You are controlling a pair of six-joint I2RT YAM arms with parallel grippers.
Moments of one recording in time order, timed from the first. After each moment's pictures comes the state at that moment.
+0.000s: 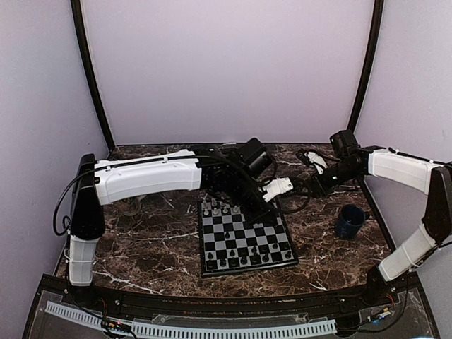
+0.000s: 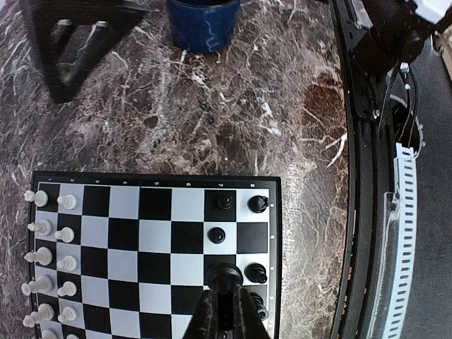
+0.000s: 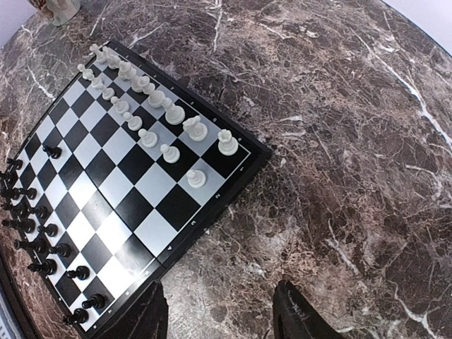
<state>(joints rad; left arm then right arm) -1.09 2.07 1.92 -0.76 0.27 0.18 0.27 1.48 1.04 -0.57 -0.50 -0.42</state>
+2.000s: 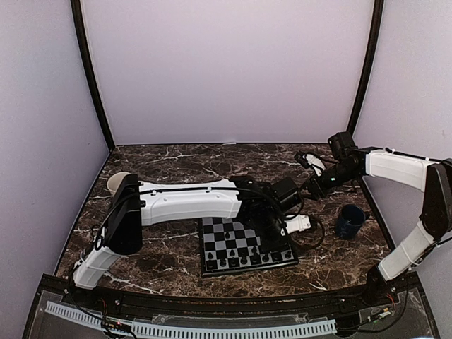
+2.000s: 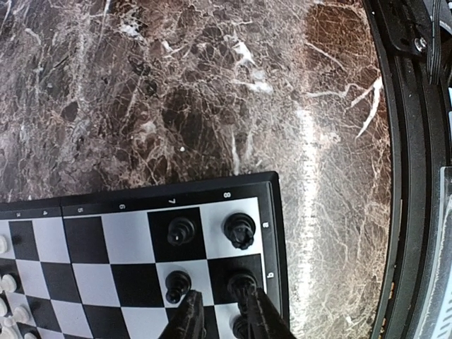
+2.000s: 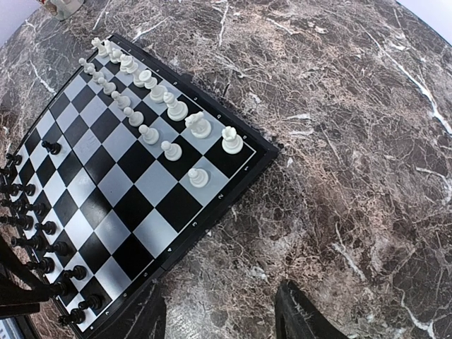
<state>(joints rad) -1.22 2.38 2.16 -0.89 0.13 0.30 0.27 1.52 1.04 -0.56 -0.52 -0.44</state>
